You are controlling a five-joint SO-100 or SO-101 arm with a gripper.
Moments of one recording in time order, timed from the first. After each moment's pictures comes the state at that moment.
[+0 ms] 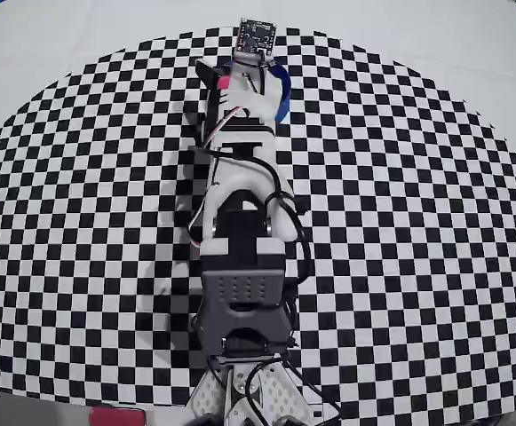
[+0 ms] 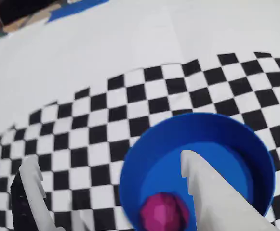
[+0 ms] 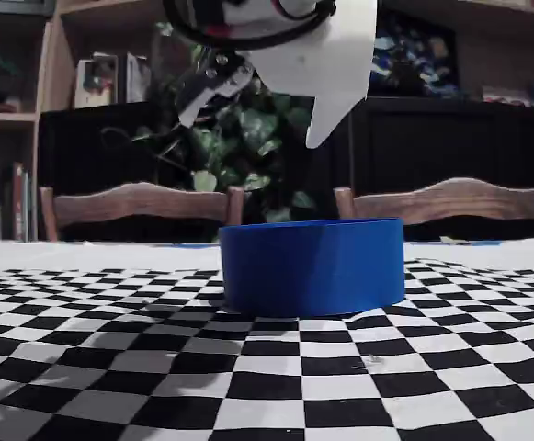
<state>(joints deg) 0.1 81.5 108.5 -4.0 -75.4</state>
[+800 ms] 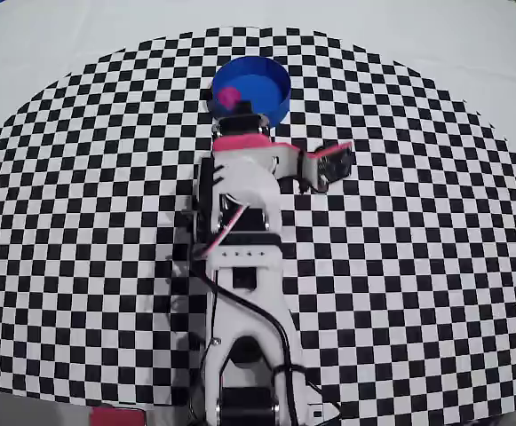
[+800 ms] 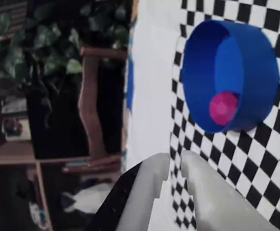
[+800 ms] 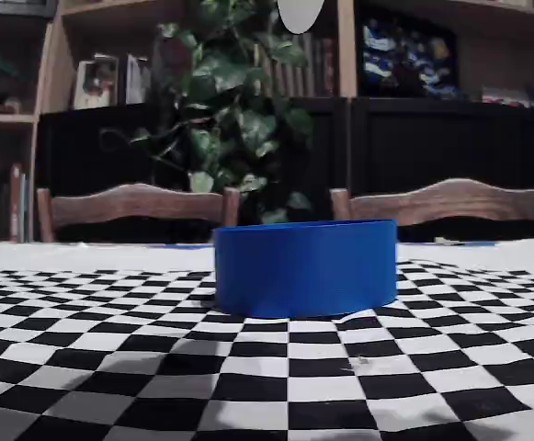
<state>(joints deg) 1.5 140.2 155.5 2.5 -6.2</state>
